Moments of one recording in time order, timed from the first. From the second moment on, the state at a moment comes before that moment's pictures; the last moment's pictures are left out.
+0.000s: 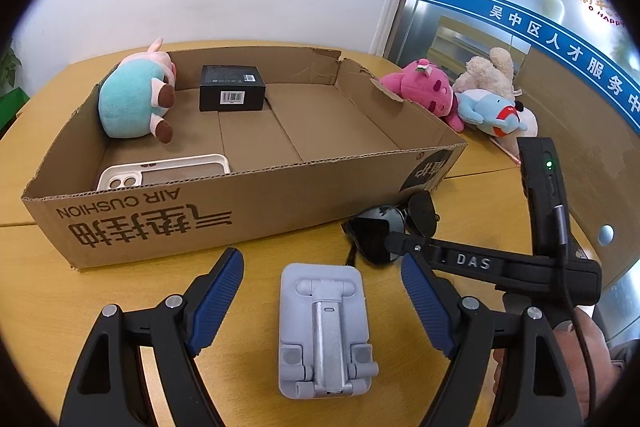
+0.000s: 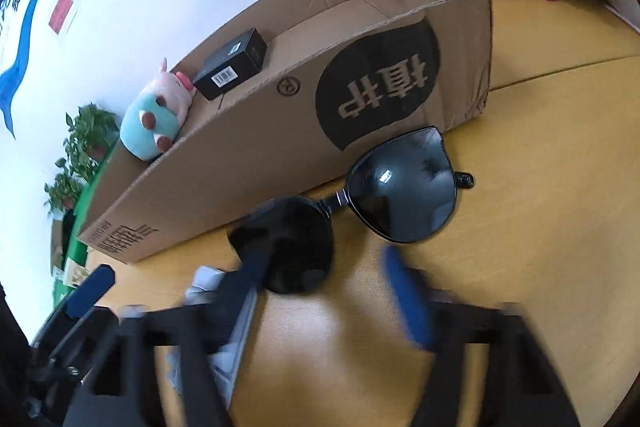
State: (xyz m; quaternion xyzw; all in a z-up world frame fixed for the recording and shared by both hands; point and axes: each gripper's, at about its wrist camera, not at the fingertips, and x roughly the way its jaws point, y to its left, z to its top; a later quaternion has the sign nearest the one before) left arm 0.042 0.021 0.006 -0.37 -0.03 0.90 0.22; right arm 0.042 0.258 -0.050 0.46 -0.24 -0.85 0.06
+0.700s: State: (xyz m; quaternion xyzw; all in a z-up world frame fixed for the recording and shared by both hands) left arm 0.022 -0.076 0.026 -0.34 -0.08 0.93 0.09; right arm 0.014 0.330 0.041 0.35 -0.07 -0.91 0.22
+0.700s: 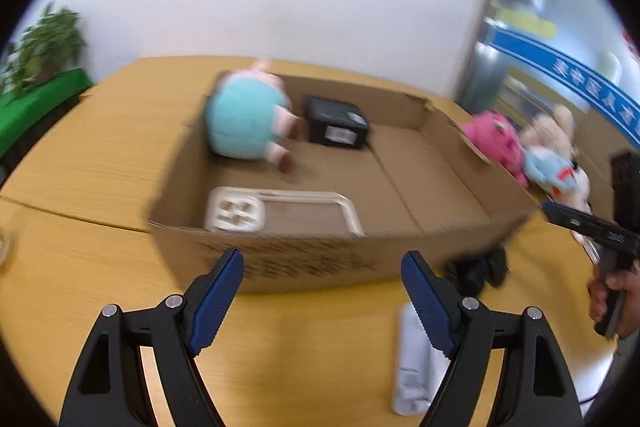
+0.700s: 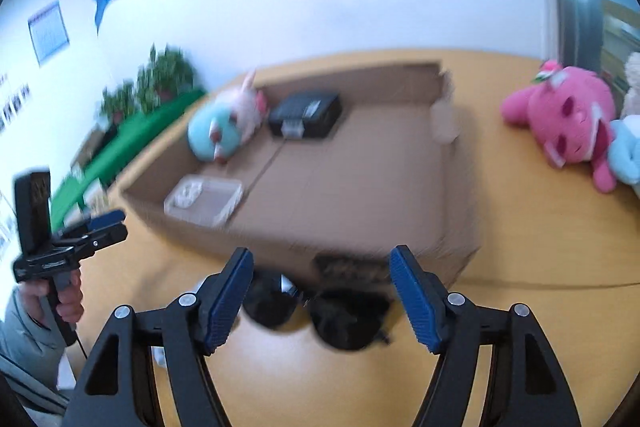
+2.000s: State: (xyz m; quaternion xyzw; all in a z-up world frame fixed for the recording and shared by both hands) left arm 0.029 -0.090 0.022 -0.34 -0.06 0.93 0.06; right arm 0.031 0.290 -0.051 0.47 -0.06 -0.80 0.37
